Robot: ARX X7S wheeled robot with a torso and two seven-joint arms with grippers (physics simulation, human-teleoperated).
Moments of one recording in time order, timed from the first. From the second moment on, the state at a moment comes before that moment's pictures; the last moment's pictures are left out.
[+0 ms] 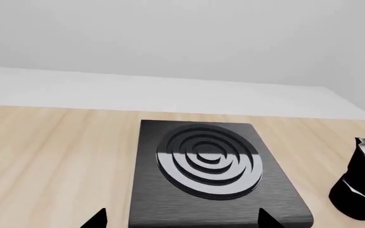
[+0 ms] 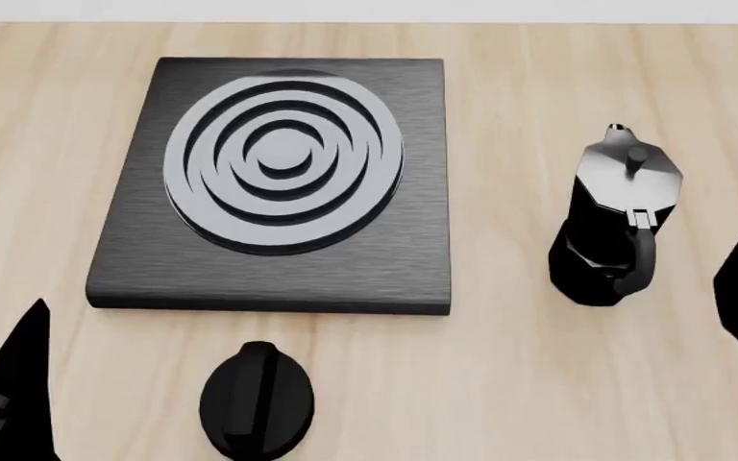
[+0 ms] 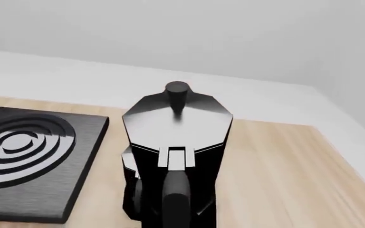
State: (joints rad) left arm -0.34 -0.76 0.08 0.97 -1.33 -0.70 -0.92; right arm 0.14 0.96 0.95 -0.83 1.70 1.23 0.60
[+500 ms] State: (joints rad) left arm -0.34 -0.77 0.08 0.97 -1.34 -0.69 -0.92; right arm 0.16 0.96 0.82 -0.94 1.81 1.15 0.68
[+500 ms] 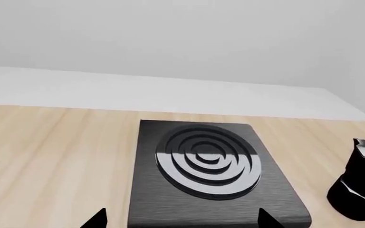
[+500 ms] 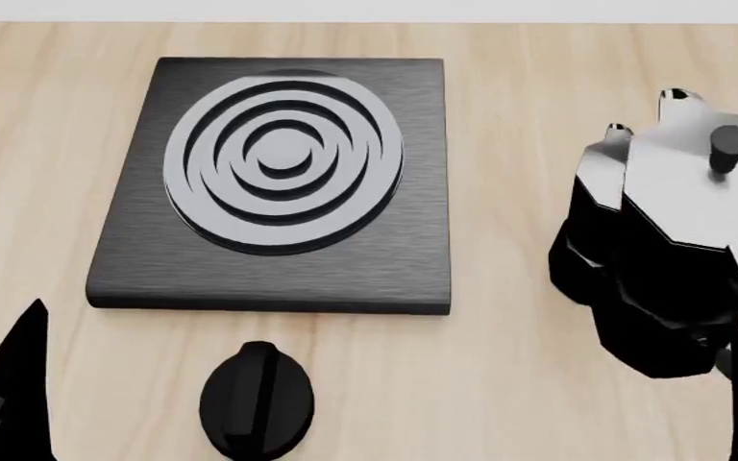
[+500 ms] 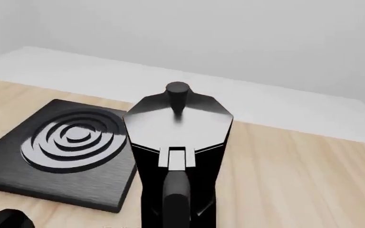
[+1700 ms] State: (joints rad) left arm -0.33 -0.78 0.09 0.97 -1.33 -0.66 -0.91; right arm 0.88 0.63 -0.11 -0.66 1.33 1.16 0.56
